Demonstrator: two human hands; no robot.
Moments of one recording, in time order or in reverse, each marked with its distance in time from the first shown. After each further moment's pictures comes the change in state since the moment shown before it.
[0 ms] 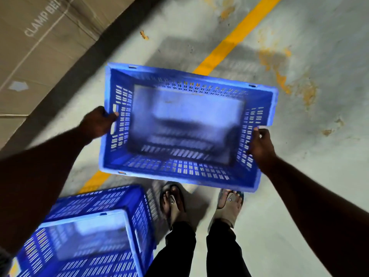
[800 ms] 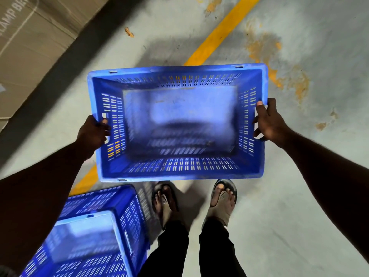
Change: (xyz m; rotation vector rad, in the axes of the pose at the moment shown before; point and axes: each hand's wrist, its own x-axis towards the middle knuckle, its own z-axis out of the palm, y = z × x) left_hand -0.027 0.015 0.051 -0.518 0.079 -0.056; right_hand 0.016 -0.084 -0.055 -0.135 -0.237 -0.131
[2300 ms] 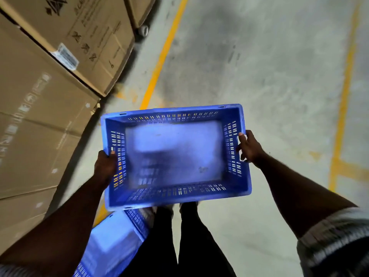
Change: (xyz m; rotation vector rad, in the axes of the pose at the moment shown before) left_hand -0.419 0.229 -0.066 0.307 -0.085 0.276; right_hand -0.466 0.030 -0.317 0.272 0.266 0.129
